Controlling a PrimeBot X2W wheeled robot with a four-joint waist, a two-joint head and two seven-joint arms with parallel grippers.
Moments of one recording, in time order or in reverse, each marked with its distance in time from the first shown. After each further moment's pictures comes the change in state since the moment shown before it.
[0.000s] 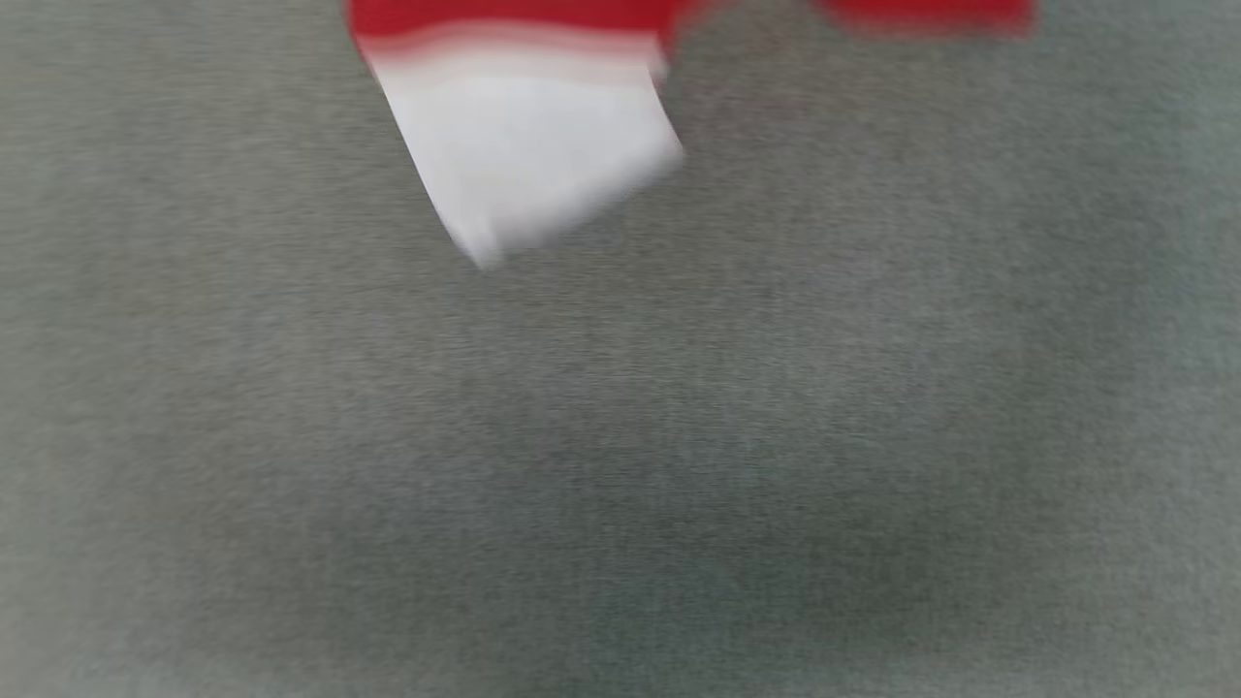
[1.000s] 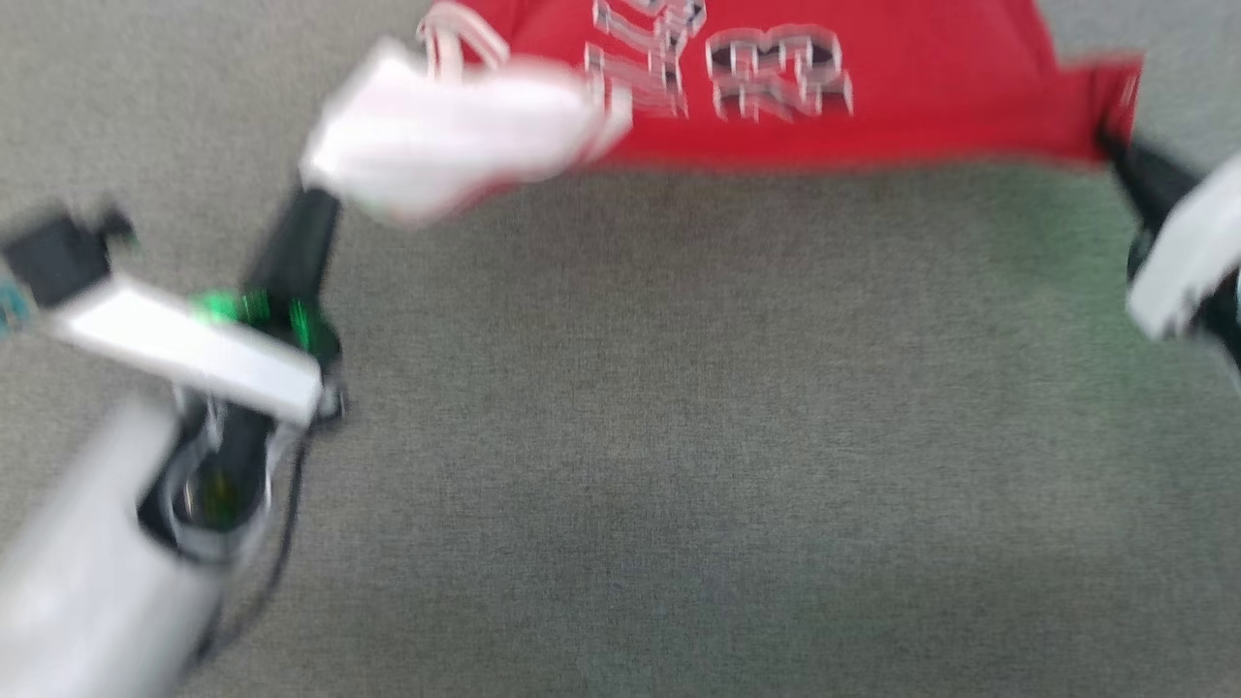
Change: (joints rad) left arm 0.930 0.016 0.054 -0.542 -0.106 0.001 -0.074; right arm 0.725 -0.160 0.235 -0.193 0.310 -0.001 -0.151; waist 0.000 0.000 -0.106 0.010
